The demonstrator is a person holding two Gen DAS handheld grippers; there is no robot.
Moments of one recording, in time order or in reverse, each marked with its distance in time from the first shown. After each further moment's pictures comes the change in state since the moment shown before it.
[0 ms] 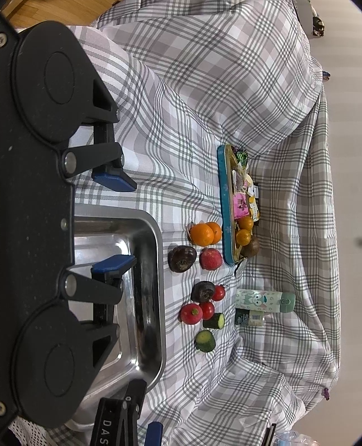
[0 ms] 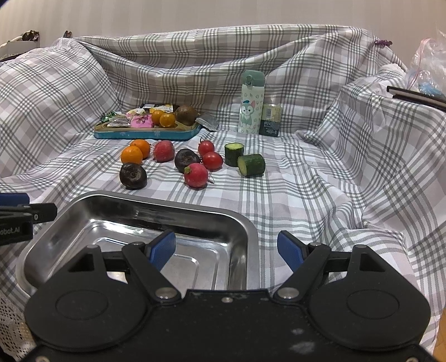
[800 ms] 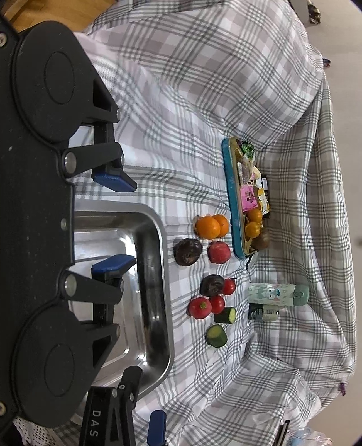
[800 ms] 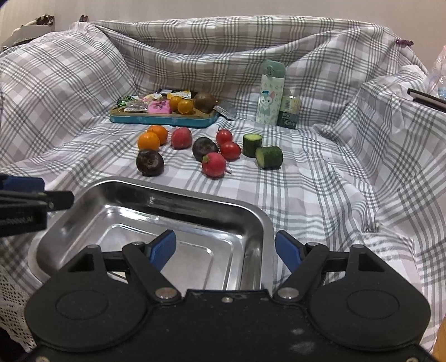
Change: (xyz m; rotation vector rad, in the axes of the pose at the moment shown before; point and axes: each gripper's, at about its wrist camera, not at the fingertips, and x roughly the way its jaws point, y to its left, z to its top) left arm 0.002 -0.010 0.020 0.054 0.081 0.005; right arm 0.003 0.005 0.004 -0.056 0.060 0.061
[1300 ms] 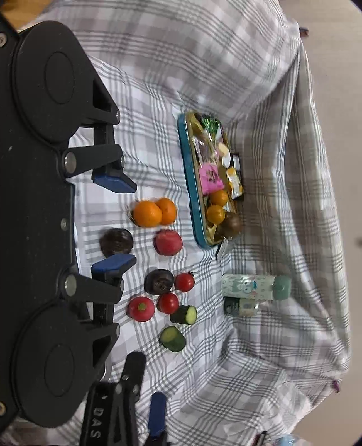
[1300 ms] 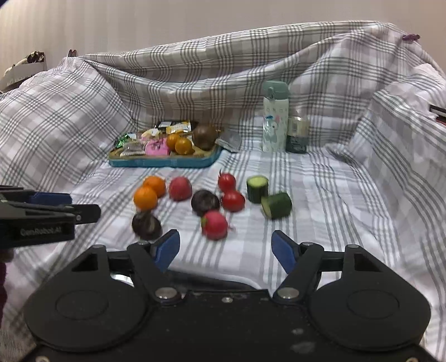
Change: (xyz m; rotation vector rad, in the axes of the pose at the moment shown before) left arm 0.057 -0.007 0.074 0.054 -0.027 -0.067; right arm 0.038 -0.028 0.072 0.090 -0.058 0.087
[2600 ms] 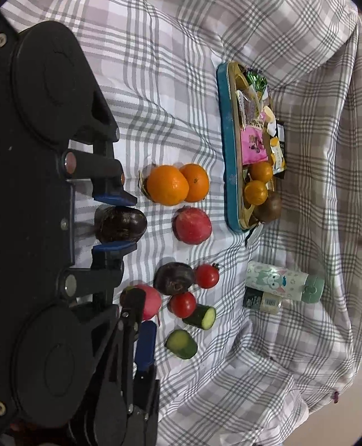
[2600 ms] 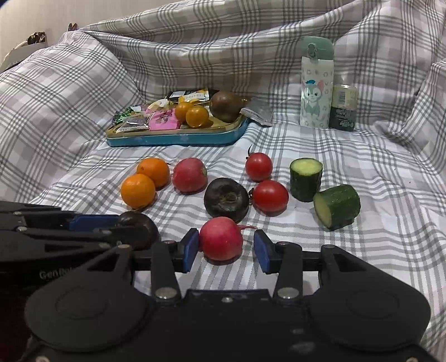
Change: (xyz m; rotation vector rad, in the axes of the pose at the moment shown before) left arm 0.080 0.019 -0.013 -0.122 0.090 -0.164; right arm 0.114 0.011 0.006 -0.017 0.109 0.107
